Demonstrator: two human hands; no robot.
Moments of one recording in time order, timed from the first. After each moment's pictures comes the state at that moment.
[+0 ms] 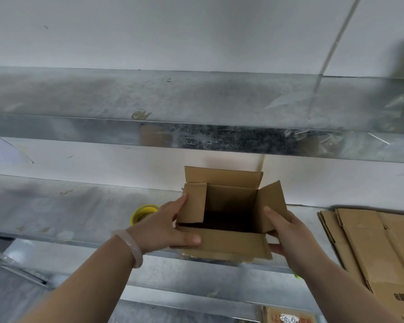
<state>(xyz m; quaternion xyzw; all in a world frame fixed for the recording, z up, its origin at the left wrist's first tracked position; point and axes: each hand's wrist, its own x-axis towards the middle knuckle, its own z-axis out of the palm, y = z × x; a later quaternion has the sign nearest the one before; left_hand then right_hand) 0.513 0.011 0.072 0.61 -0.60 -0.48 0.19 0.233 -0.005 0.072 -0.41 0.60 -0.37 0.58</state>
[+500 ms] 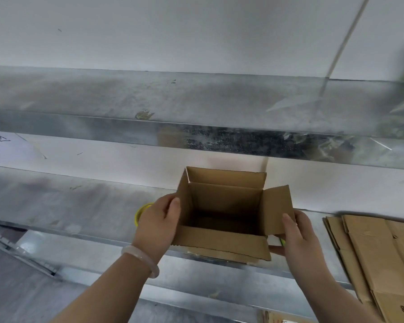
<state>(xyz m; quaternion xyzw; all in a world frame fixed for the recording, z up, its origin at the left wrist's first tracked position) 0.483 0.029 0.071 0.73 -0.51 -0.18 0.41 0.230 0.006 0.068 -0.46 0.60 -0.44 0.48</state>
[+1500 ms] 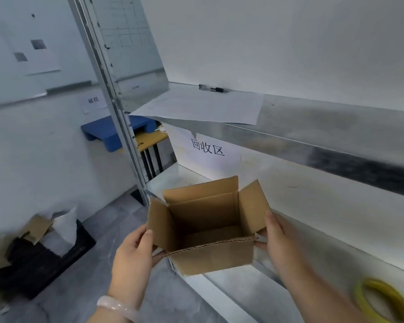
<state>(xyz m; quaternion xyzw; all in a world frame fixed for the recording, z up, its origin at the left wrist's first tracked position) 0.931 0.246 0.106 0.73 -0.08 -0.19 0.66 0.769 0.064 0.095 -0.61 0.47 -0.29 0.57</state>
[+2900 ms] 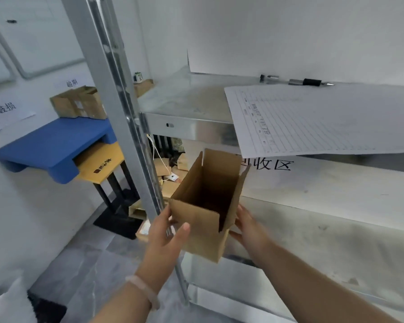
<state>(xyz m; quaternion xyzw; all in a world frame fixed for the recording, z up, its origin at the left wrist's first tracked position) 1.281 0.153 0.063 0.67 -0.38 -0.35 0.53 1.124 0.033 0.021 -0.48 0.49 -0.28 0.67</state>
